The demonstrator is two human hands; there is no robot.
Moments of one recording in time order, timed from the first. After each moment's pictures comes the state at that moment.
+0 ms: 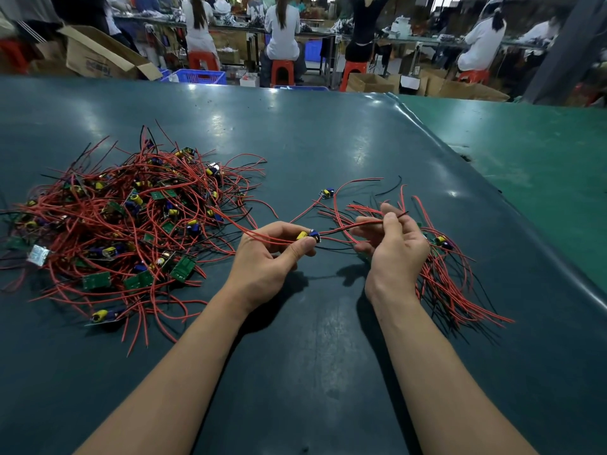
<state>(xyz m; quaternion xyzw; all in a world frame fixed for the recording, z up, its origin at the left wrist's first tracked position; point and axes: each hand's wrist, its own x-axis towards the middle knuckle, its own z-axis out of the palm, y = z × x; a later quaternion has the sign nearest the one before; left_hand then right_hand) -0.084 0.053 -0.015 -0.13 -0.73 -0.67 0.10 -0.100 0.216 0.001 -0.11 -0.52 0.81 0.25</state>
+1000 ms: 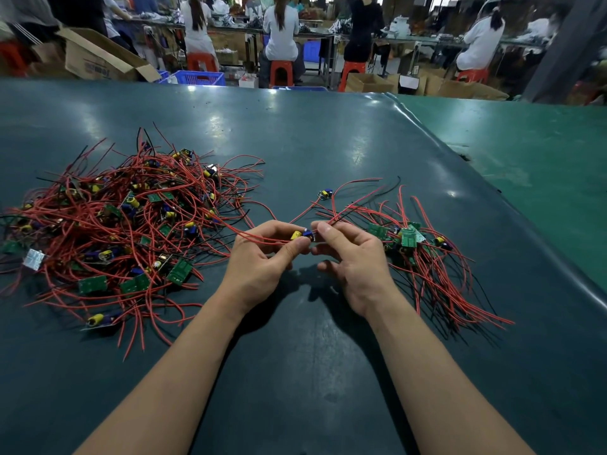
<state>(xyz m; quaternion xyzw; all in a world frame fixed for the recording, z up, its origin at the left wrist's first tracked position) -0.087 0.051 -0.015 -0.13 -0.72 -0.68 0.12 -0.088 0.197 0.000 -0.02 -0.59 0.81 -0.01</state>
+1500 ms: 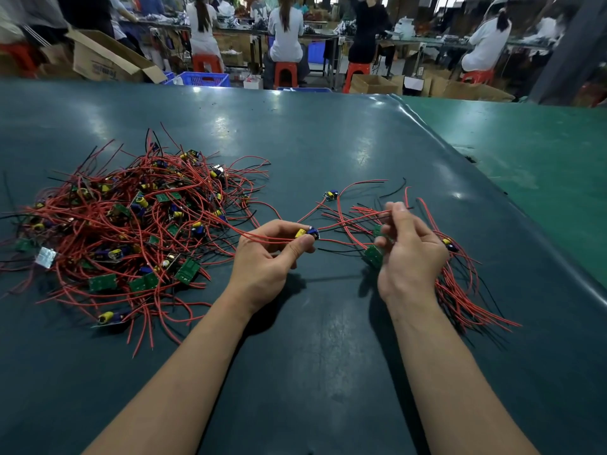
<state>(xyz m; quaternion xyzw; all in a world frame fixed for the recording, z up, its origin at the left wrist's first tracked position) -0.086 0.052 -0.014 -0.12 -0.70 -0.69 0.13 -0.100 0.223 0.009 -0.12 -0.46 0.84 0.26</state>
